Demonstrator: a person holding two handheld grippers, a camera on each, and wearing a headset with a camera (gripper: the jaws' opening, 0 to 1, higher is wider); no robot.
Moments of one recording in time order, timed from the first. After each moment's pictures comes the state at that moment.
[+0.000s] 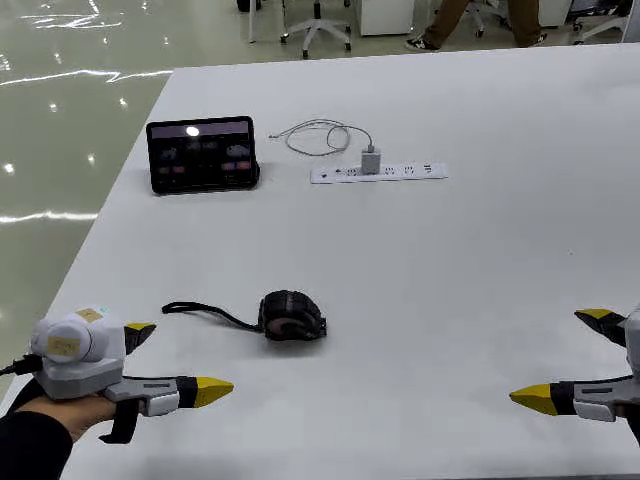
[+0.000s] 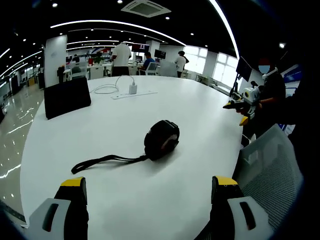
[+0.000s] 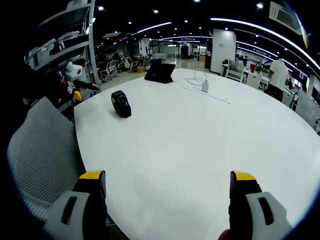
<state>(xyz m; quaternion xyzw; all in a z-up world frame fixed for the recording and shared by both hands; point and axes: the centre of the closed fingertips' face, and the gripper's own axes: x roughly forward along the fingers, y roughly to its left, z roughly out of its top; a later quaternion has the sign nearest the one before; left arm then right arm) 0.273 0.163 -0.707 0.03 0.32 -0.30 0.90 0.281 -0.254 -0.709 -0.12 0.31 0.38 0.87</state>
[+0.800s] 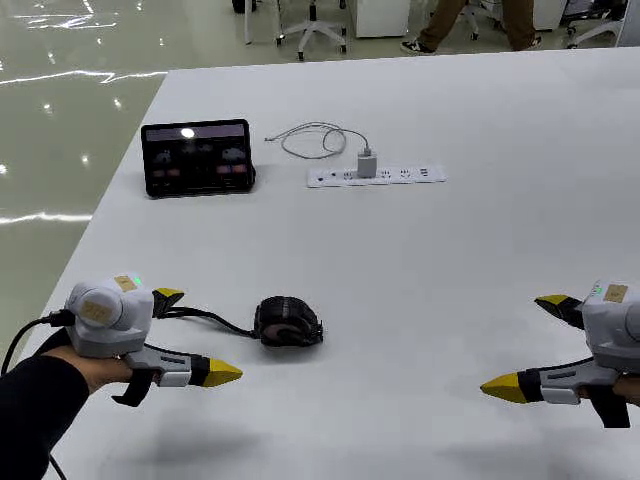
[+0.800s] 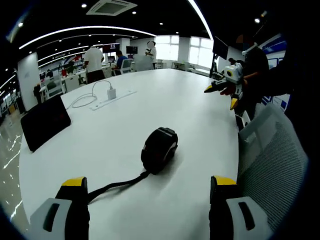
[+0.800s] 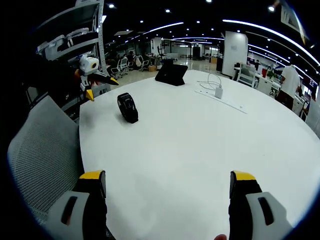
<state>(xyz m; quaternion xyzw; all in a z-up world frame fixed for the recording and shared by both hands) 0.317 0.136 -0.706 0.13 0.30 -0.40 0.86 0.303 -0.215 -0.707 -0.14 0.30 0.42 0.84</state>
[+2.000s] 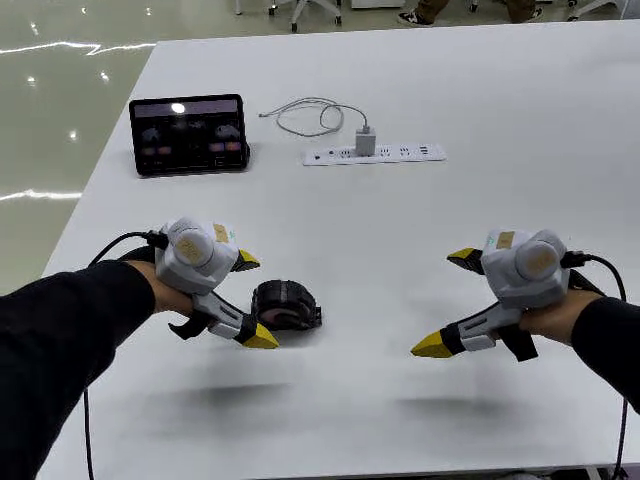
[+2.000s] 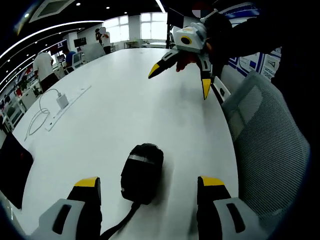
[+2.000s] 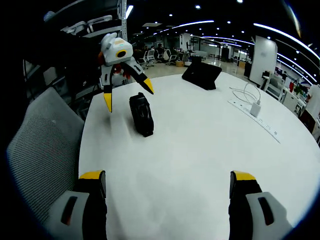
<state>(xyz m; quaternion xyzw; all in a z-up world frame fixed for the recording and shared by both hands) 0.337 0.061 -0.732 0.25 0.34 -0.54 0.73 0.346 -0.118 -0.724 -0.19 0.29 0.52 0.78</state>
